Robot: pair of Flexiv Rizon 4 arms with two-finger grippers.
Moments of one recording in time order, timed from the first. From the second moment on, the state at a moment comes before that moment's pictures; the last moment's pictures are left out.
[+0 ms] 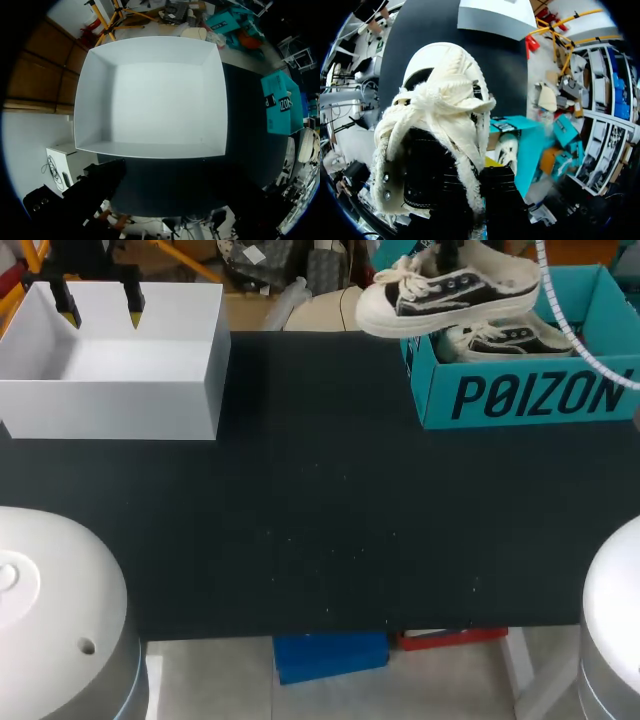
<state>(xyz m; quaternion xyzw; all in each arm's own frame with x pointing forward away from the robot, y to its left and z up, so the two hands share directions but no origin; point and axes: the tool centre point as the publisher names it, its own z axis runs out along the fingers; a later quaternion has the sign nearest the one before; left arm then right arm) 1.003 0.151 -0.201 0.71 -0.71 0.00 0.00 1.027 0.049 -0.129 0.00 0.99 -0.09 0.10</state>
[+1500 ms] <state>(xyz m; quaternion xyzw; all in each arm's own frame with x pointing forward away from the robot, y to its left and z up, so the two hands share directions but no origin) 1.003 0.151 -0.200 0.71 -0.71 0.00 0.00 0.904 0.218 -0.383 0.04 0.99 -0.05 0.11</state>
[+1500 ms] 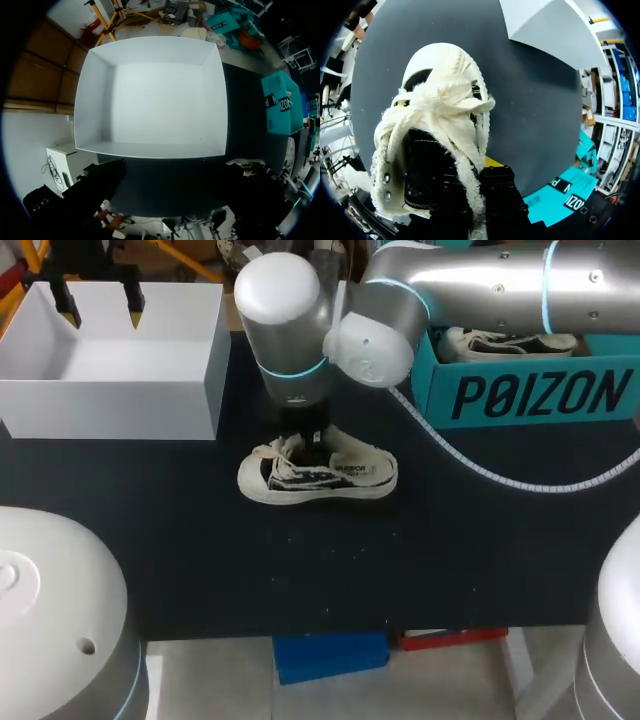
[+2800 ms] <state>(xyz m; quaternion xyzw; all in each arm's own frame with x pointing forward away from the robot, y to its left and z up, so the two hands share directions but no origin) 1.003 0.151 -0.200 0.71 -0.71 0.00 0.00 0.891 0.187 -0.325 -0.02 1.00 0.06 0.05</state>
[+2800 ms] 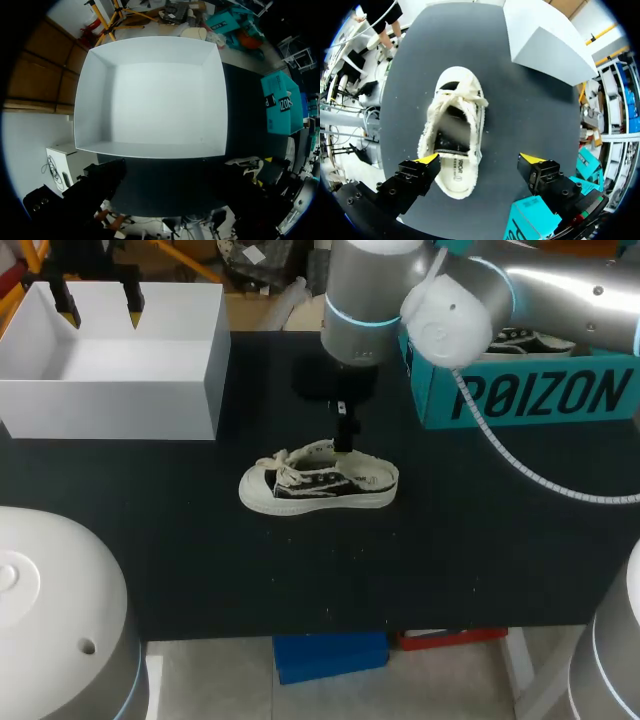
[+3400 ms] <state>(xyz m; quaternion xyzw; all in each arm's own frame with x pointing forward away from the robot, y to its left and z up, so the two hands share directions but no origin) 1.003 0.151 -0.200 0.71 -0.71 0.00 0.00 0.880 0.125 -0.304 -0.04 0.98 0.19 0.03</state>
